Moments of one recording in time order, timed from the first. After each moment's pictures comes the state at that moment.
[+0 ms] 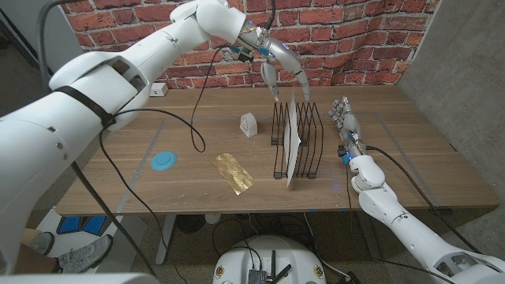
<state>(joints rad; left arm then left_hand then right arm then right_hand) -0.24 0.34 0.95 -0.96 0.21 -1.08 -0.91 1.08 -0.16 0.49 -0.17 0.18 0.47 -0.07 0.19 0.17 0.43 -0.16 0.19 0.17 0.42 -0.04 0.18 0.16 0.25 -0.04 0.17 0.16 -0.92 -0.43 -0.35 -1.24 0.54 0.56 -0.09 0.15 0.13 0.18 0.14 0.27 0.13 0.05 0.19 0.17 0.14 0.01 0.19 0.19 0.03 -0.01 0.20 0.34 0.24 -0.01 0.19 0.17</state>
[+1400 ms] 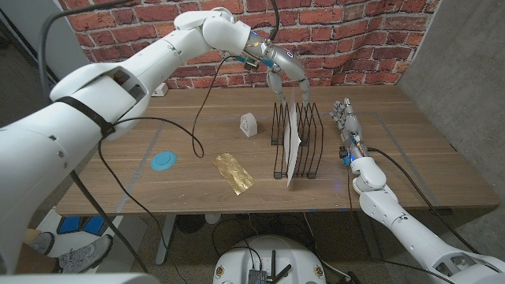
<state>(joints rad) -0.20 0.35 0.94 -1.00 0.45 -1.10 -0.66 1.11 -0.08 0.43 -0.17 0.19 0.68 -0.11 0.21 0.17 0.62 -0.20 0.21 0.17 0.56 -0.05 0.19 0.17 0.34 -0.04 0.19 0.17 -0.92 -0.42 -0.35 -1.22 0.56 0.59 -0.06 0.14 0.13 0.19 0.14 0.27 0.13 0.05 0.19 0.17 0.14 0.01 0.19 0.19 0.03 -0.01 0.20 0.33 0.24 -0.01 0.19 0.17</state>
